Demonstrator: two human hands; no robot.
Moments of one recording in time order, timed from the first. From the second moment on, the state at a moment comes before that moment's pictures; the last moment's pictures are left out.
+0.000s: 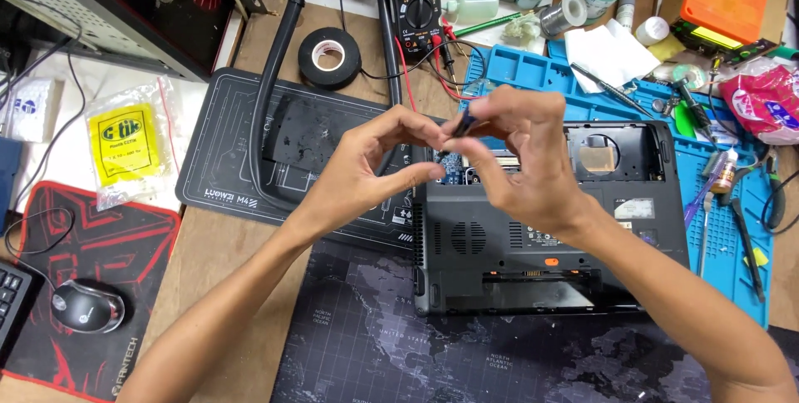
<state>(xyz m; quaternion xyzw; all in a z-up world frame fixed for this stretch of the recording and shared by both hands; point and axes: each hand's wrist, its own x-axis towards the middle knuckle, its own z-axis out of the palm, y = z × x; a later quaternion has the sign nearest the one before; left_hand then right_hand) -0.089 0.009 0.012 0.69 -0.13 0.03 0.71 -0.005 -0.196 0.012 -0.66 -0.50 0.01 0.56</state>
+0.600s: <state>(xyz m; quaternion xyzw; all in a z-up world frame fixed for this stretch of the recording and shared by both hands) -0.069 -0.005 -0.011 0.66 -0.13 0.05 0.74 -0.010 -0.193 0.027 -0.69 -0.49 -0.05 0.53</state>
